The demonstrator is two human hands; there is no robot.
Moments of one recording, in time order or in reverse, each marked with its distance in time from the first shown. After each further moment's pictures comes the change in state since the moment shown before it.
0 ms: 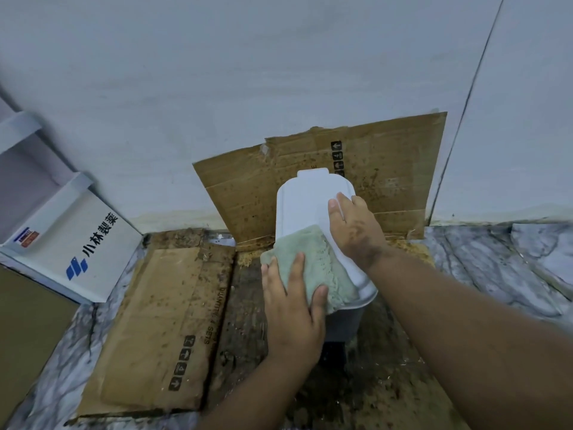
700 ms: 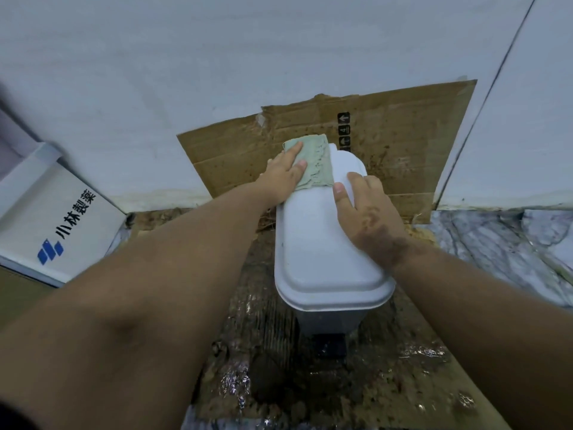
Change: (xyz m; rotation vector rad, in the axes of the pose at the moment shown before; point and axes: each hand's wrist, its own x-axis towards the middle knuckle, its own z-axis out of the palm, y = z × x) left_hand 0.255 -0.007 -0.022 -0.023 -0.439 -0.005; right_hand 0.019 0.012 0.013 -0.076 0.091 -0.078
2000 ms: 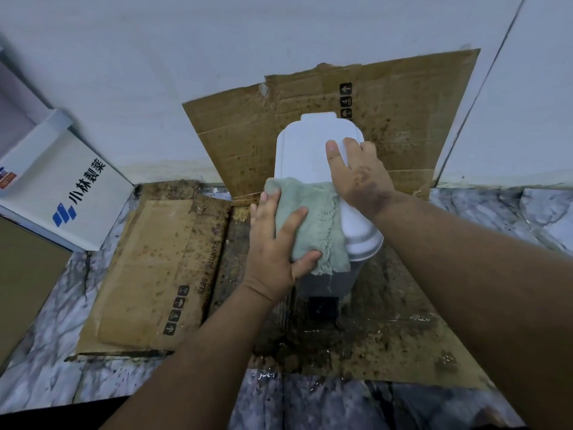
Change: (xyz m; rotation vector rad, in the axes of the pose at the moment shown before) left_hand -0.181 -0.047 0.115 0.233 0.603 0.477; right_hand -0.005 -0.004 -0.004 0.040 -0.049 0.003
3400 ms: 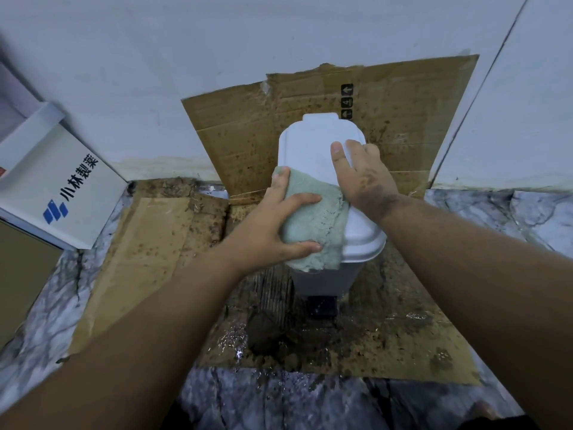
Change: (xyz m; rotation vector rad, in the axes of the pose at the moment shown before) left_hand 0.056 0.001 -0.071 -0.255 -0.631 -0.165; right_hand -0.005 -0.007 -0.001 0.045 -0.011 0.037
